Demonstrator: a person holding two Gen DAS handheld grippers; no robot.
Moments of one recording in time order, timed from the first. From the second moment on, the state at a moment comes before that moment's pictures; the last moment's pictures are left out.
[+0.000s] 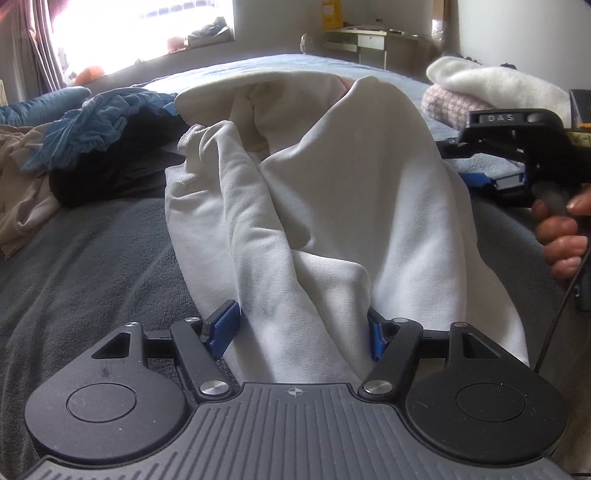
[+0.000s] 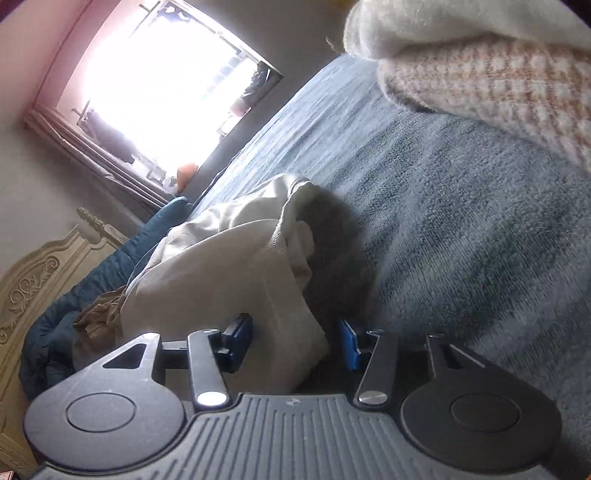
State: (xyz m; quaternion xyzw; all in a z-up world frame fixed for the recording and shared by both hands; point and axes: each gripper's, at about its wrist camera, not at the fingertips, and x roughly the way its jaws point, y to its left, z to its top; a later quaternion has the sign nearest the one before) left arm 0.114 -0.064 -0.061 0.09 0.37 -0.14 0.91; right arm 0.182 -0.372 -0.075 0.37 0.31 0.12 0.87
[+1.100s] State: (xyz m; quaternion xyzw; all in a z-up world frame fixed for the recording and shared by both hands) left arm 0.096 -0.070 0.040 0.17 0.25 -0.19 0.93; right arm -0.023 -0.214 -0.040 -0.02 0.22 0.44 0.87
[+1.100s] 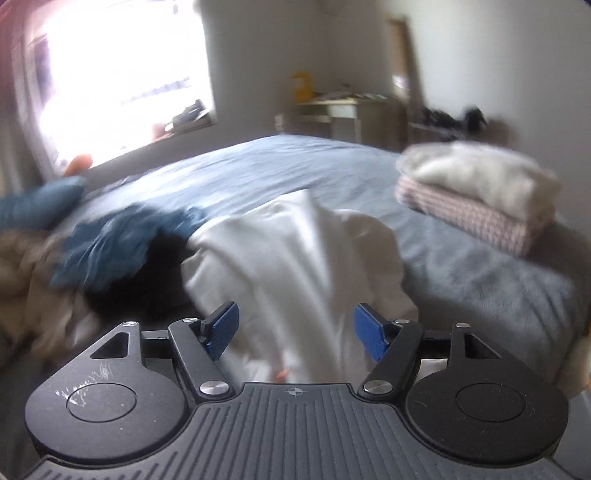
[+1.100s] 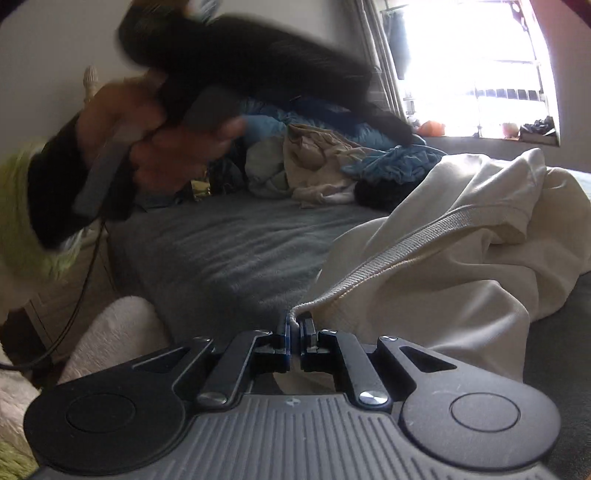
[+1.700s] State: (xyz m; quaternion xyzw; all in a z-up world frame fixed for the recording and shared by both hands) left arm 0.175 -0.125 -0.005 0.27 0.24 -0.14 0.92; right arm -0.023 -0.237 -0.042 0.00 0.20 0.42 0.89
